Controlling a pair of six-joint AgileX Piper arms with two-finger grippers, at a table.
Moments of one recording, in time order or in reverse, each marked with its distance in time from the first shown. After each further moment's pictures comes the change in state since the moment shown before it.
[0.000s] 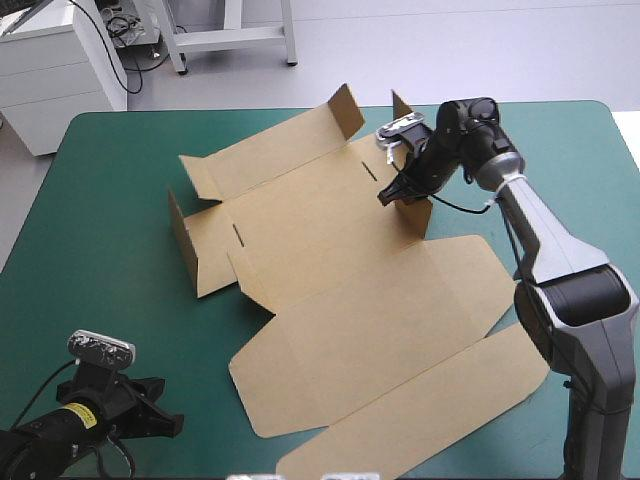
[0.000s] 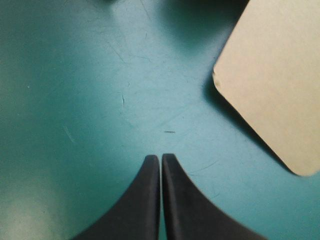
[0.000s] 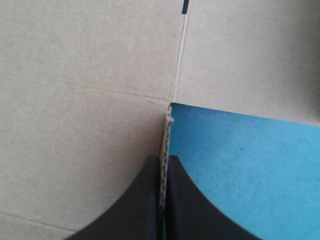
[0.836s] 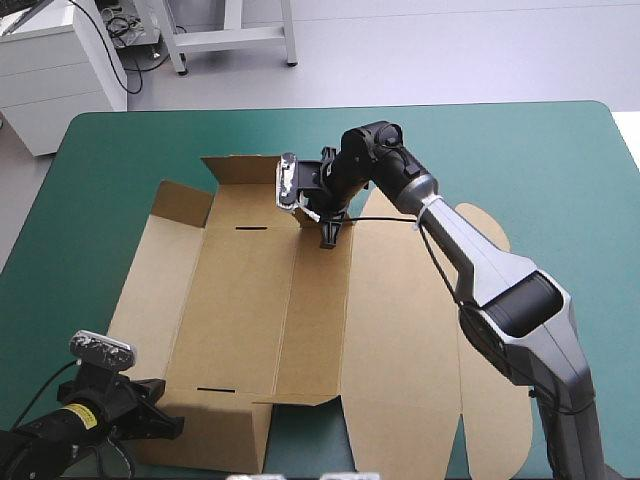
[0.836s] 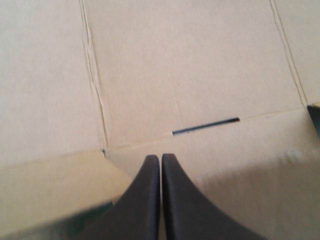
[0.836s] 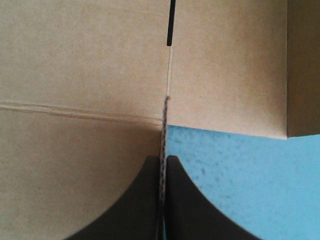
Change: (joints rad) left arm 0.000 0.000 0.000 -0.010 0.007 0.018; right arm 0.287 0.094 -0.151 0.086 -0.070 -0.731
